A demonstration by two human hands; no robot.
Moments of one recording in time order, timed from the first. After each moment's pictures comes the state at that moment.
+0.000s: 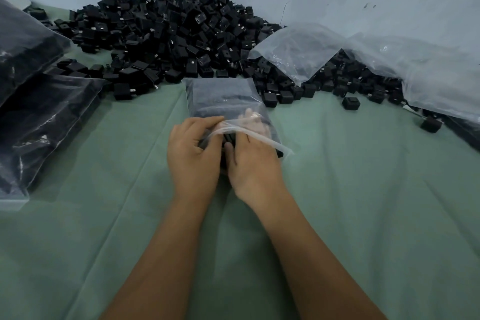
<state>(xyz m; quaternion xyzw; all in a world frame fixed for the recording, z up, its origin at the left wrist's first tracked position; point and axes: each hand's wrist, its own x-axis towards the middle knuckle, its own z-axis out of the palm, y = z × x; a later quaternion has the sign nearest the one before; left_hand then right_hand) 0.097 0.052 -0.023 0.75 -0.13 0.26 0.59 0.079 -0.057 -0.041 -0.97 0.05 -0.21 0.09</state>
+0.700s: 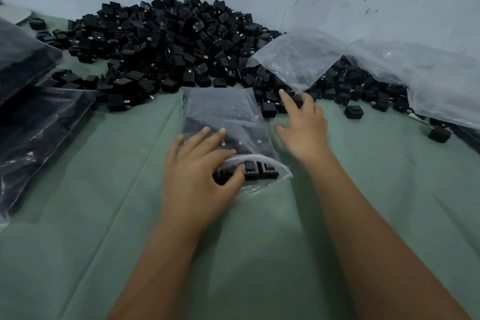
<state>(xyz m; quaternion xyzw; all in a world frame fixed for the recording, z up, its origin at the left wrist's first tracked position) 0.091 0.055 -0.023 0.88 -0.24 0.22 0.34 0.139 -0.173 -0.008 -0.97 0.16 -0.17 0.11</state>
